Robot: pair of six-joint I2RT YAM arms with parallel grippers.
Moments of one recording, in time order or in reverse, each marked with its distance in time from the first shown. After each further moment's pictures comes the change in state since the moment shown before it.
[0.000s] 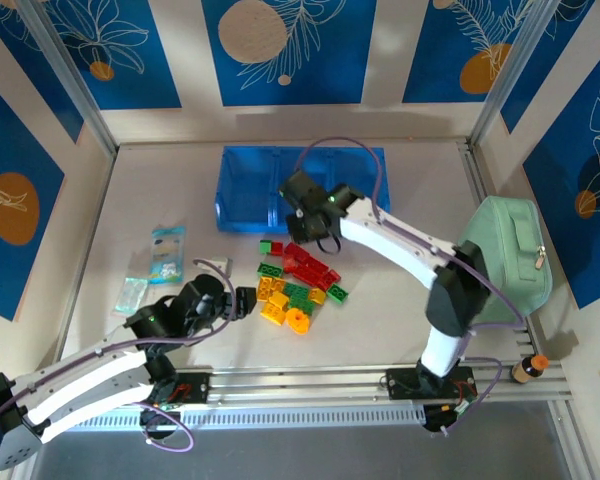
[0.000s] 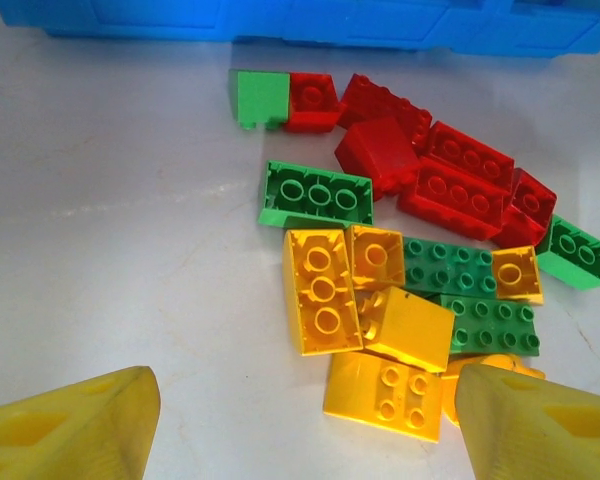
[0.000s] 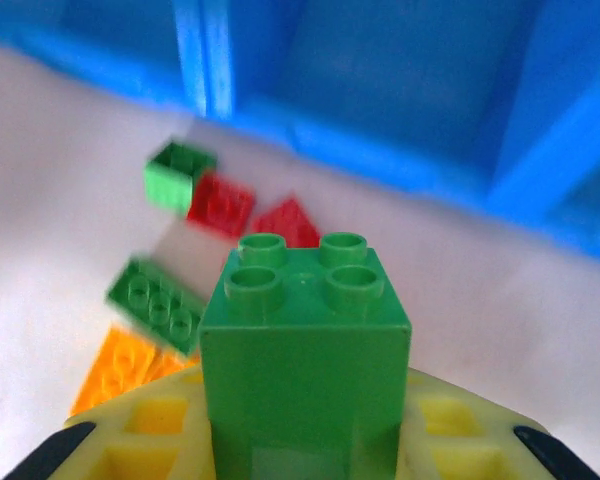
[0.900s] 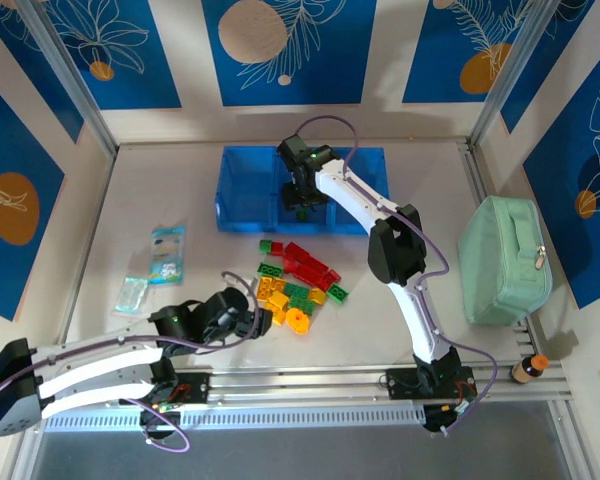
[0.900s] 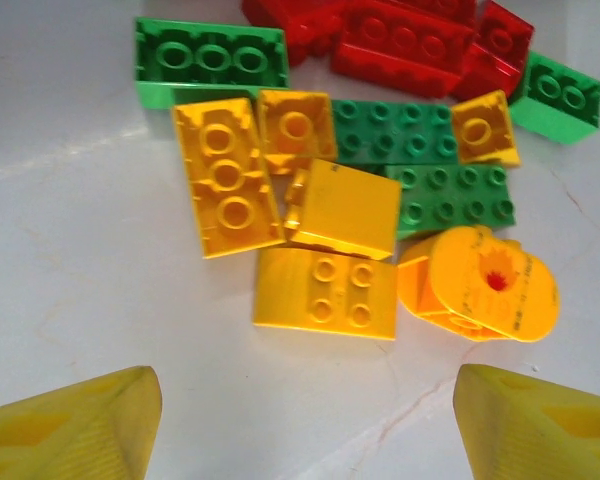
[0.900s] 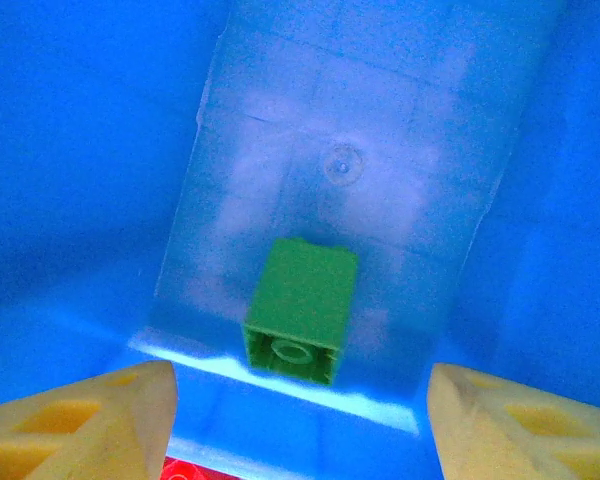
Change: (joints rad) left arm -0.193 0.190 0.025 0.011 0.019 -0.029; right arm -0.173 0.521 0.565 -0.159 -0.062 -0.129
